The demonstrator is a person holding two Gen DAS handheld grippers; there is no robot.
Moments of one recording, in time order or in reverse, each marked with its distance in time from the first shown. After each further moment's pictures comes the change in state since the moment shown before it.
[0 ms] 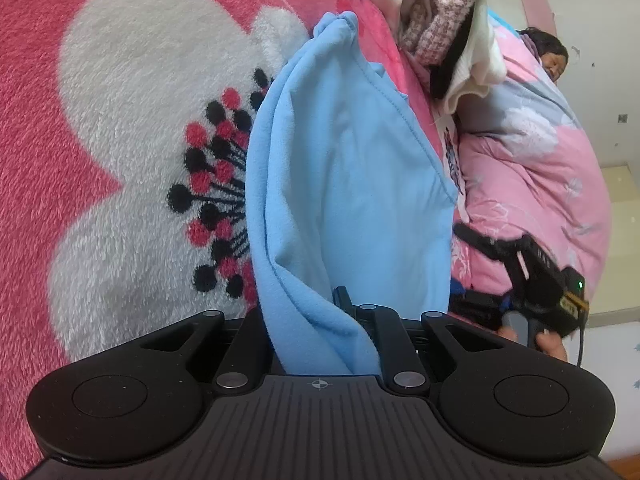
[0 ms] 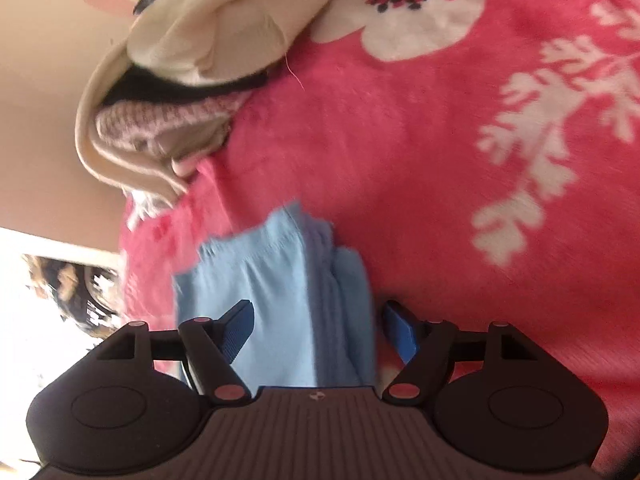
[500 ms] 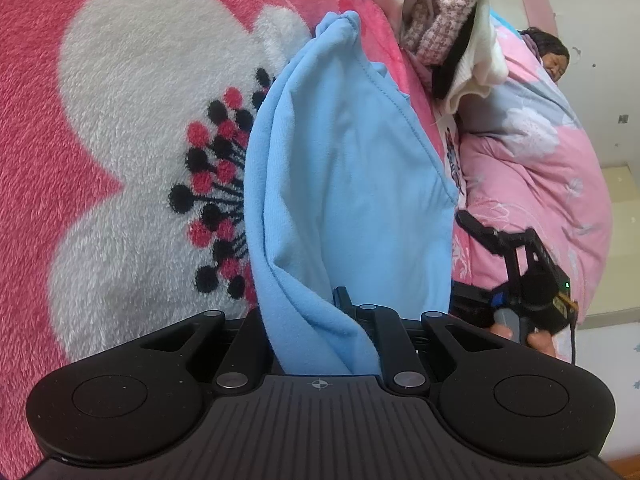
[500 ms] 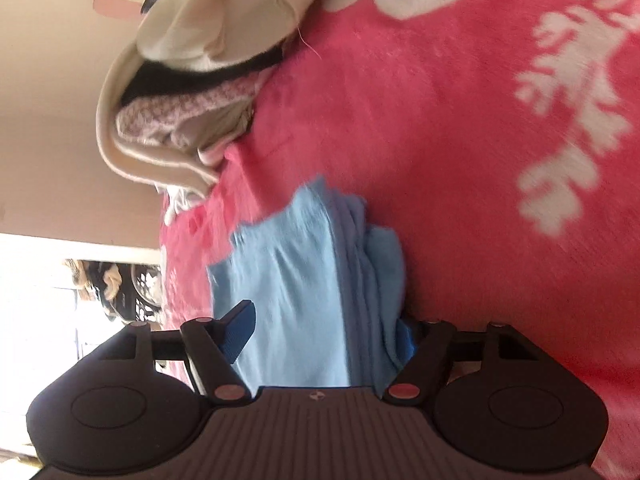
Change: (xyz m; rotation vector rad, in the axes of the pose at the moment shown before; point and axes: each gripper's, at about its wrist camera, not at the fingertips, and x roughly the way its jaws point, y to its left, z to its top) left arm -0.001 0.001 0.000 -0.005 0.001 0.001; right arm 0.012 0.002 0.001 0.055 0.069 0.130
